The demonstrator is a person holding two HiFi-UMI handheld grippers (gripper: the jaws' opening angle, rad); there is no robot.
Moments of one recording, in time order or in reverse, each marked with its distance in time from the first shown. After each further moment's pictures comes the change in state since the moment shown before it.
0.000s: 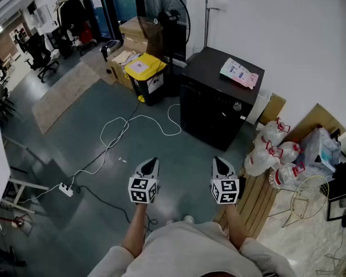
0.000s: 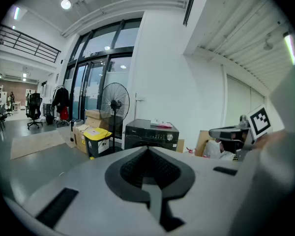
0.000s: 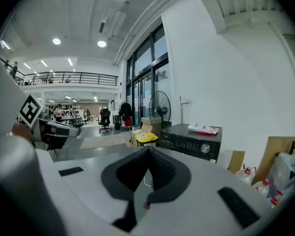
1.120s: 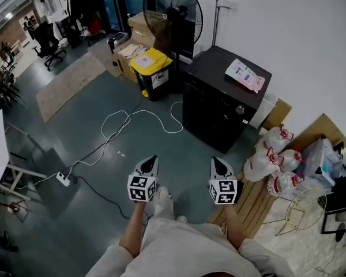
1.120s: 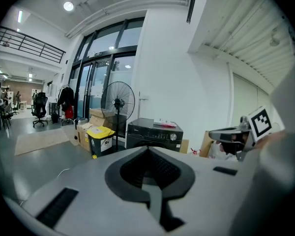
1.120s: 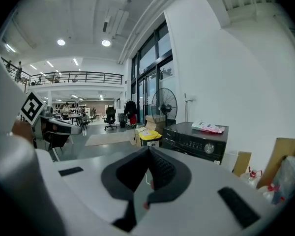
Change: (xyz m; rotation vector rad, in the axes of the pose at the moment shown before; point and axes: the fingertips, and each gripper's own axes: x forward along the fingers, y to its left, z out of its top) left arm 0.033 -0.016 -0.004 -0.020 0.001 0.056; right arm 0.028 -0.030 -0.011 -0.024 0.014 0.068
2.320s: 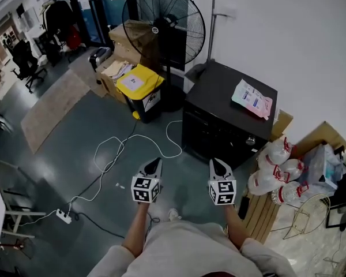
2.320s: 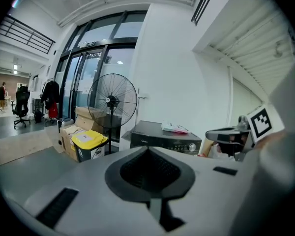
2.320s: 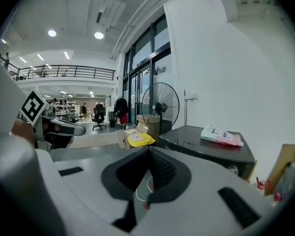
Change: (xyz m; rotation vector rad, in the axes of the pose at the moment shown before) left arm 0.233 0.162 0.097 0.012 0.016 -0.143; right arm 0.265 -0.029 0.081 0.001 0.023 -0.099
